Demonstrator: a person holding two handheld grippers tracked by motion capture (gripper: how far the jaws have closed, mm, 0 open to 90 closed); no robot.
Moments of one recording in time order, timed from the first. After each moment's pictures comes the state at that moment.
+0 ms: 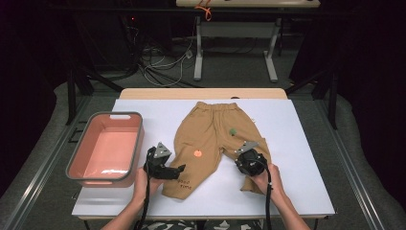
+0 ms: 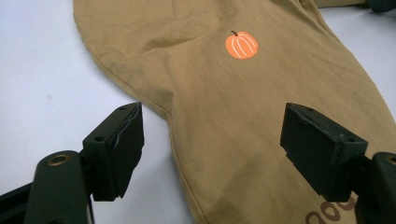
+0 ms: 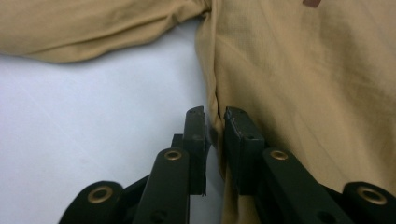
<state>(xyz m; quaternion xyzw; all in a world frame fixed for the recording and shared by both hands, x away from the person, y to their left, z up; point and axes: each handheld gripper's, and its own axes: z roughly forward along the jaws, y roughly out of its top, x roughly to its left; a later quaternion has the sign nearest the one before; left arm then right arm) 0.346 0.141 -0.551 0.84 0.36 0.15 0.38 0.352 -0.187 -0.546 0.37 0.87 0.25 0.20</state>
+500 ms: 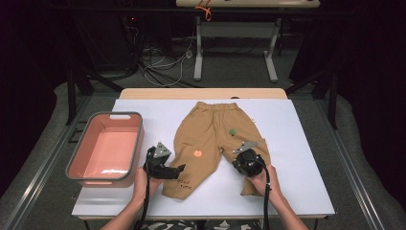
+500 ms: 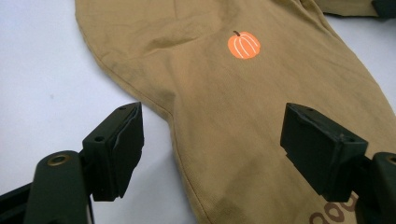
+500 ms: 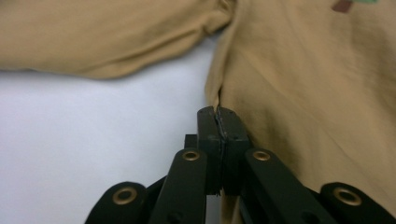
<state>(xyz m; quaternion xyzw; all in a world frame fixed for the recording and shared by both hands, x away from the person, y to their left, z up) 0.348 0.142 -0.550 0.84 0.36 0.15 0.38 0.348 -0.178 -0.540 0.37 0.87 0.29 0.15</state>
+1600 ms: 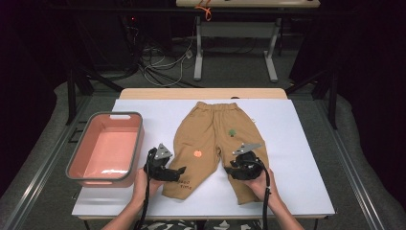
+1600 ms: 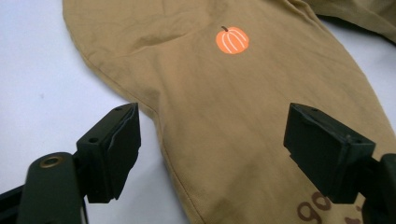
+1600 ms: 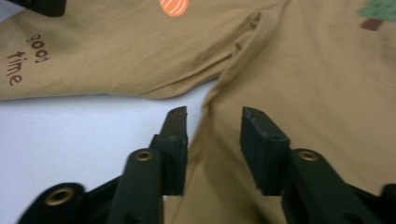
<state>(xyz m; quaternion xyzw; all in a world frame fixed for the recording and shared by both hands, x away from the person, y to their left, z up) 0.341 0.139 -0.548 0.85 0.35 0.15 0.37 0.334 -0.178 -0.532 0.38 0.85 0.35 0.11</state>
